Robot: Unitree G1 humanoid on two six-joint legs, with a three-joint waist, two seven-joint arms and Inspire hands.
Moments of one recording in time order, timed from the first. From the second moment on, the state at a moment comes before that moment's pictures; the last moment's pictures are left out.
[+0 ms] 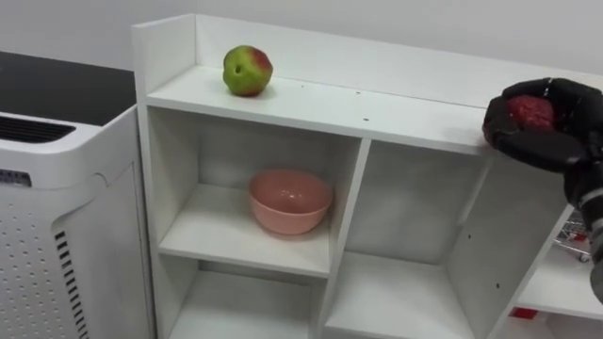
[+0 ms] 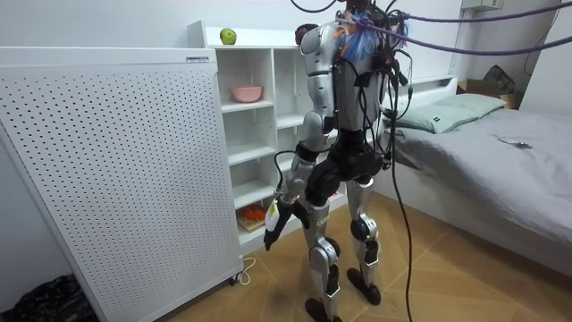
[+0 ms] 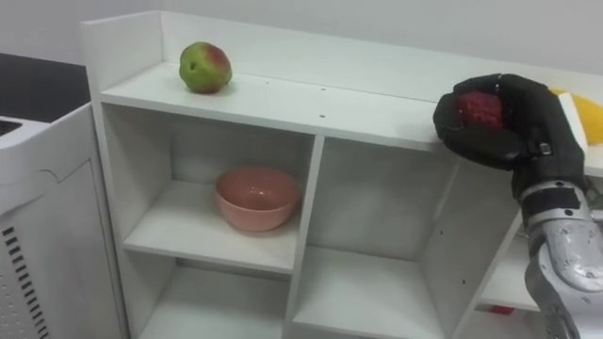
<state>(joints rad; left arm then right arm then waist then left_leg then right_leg) 0.23 0.22 0.09 0.98 0.58 0.11 0.08 -0.54 -0.55 -0.12 0.21 0.27 -0.02 -0.12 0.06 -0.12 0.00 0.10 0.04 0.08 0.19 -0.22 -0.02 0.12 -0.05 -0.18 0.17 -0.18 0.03</state>
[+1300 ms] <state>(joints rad) 0.09 0.20 -0.08 1.15 0.50 0.10 0.19 -0.19 -0.27 0.13 0.30 0.48 0.00 0.10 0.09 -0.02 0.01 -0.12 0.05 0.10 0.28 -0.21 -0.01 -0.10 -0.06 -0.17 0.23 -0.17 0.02</state>
